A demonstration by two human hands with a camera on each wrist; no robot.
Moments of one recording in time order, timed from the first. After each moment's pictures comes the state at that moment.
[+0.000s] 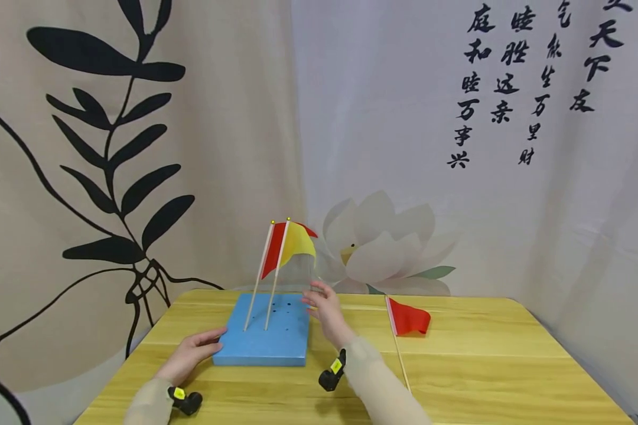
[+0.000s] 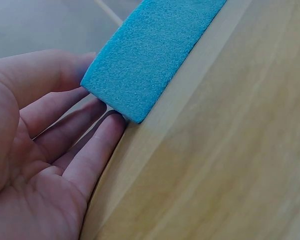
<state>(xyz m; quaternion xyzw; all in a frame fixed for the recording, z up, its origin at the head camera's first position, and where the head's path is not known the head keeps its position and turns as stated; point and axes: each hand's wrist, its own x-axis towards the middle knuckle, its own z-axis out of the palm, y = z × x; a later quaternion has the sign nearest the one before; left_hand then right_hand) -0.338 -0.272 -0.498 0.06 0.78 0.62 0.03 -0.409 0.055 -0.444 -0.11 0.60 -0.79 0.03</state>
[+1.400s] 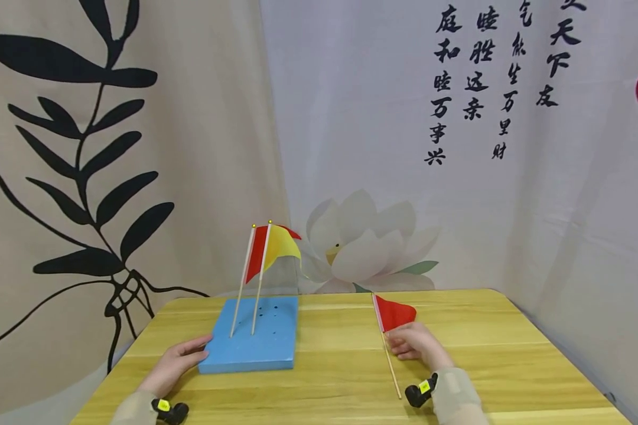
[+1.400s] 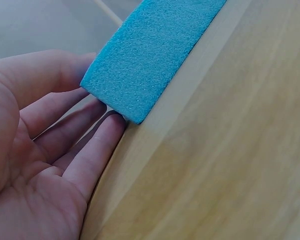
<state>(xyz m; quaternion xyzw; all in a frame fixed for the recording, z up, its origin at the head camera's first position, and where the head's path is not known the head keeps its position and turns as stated) -0.339 -0.268 -0.496 0.02 0.79 0.61 0.04 -0.360 0.281 -0.475 0.01 0.77 -0.63 0.11</state>
